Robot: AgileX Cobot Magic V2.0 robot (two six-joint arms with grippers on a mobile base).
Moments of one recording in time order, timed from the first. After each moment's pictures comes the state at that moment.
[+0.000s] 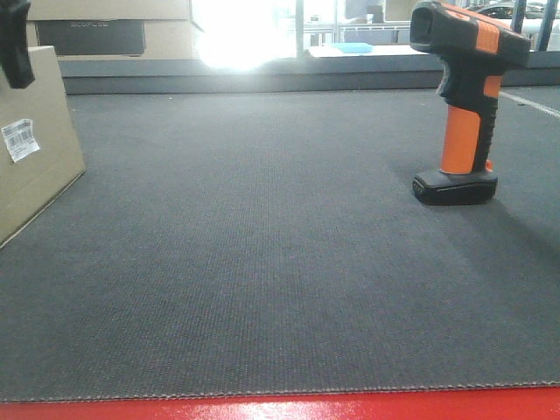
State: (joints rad) left arm 0.00 1.79 -1.69 0.02 1.22 0.06; right arm 0.08 0.51 -0.64 0.16 0.36 -0.11
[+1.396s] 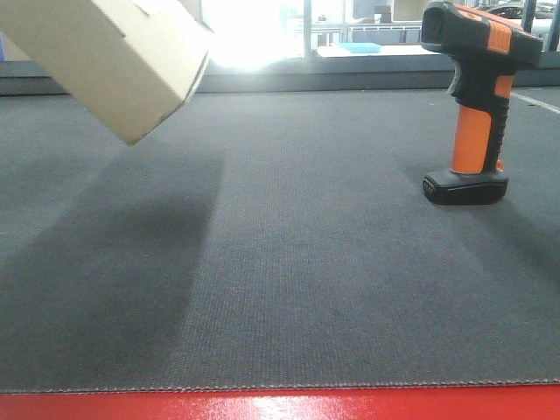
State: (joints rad) left arm 0.00 1.66 -1.69 -0.57 1.23 0.08; right arm 0.11 0.51 -0.53 0.16 0.32 -0.11
